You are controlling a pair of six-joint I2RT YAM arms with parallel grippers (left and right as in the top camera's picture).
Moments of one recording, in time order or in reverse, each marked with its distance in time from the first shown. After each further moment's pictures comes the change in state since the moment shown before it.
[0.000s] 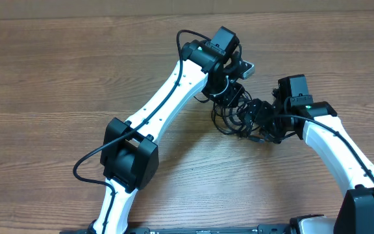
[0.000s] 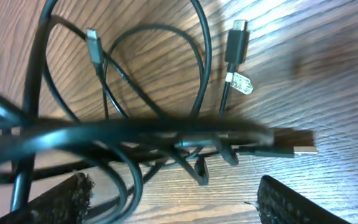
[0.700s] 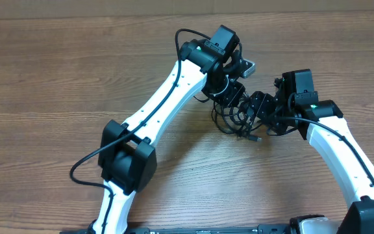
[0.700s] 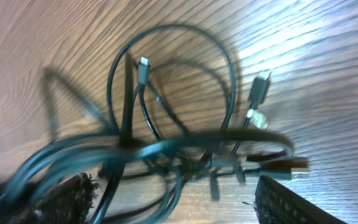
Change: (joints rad) left arm 0.000 -0.028 0.000 0.000 0.013 0.000; right arm 0.000 -0.047 0.038 0.032 0.039 -0.049
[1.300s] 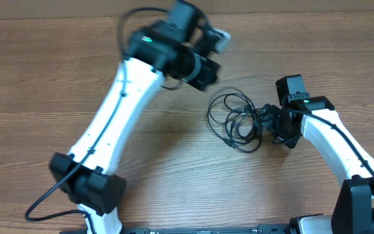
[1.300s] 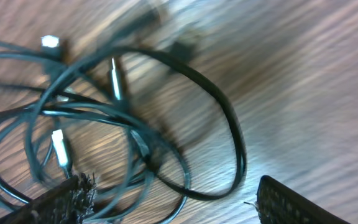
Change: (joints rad) left arm 0.165 -0.255 0.002 -0.056 -0.004 0.001; right arm 0.000 0.100 0.001 -0.183 0.311 0.114
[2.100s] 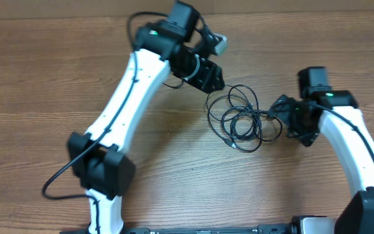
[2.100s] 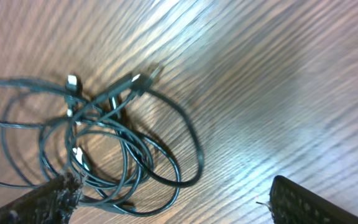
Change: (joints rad) left arm -0.016 0.140 0.001 0.003 0.083 0.046; right arm -0.139 -0.058 0.103 -0.138 -0.034 0.007
